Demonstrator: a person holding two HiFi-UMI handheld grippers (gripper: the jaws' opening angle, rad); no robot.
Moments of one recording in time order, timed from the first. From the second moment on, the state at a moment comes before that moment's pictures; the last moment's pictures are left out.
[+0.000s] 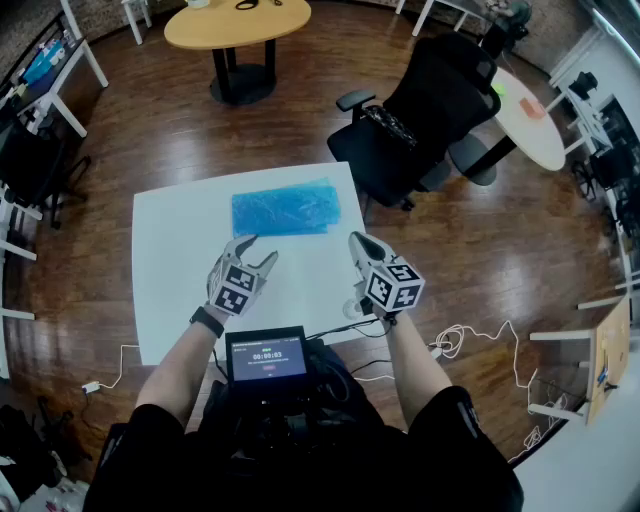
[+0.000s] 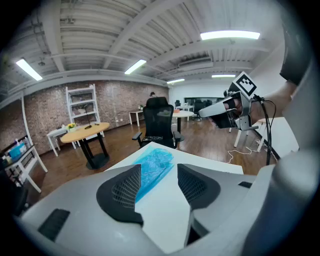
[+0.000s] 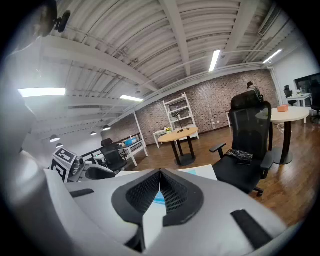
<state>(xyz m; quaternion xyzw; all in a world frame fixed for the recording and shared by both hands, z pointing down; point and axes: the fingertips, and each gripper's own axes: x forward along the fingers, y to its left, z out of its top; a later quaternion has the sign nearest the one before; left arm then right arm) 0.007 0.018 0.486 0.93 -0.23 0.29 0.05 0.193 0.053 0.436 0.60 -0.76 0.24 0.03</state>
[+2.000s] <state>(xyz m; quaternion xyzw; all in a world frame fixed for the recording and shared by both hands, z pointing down) 0.235 -0.060 0.697 0.88 -0.09 0.46 0.08 0.260 -0.032 0.559 0.59 -0.75 0.27 0.13</state>
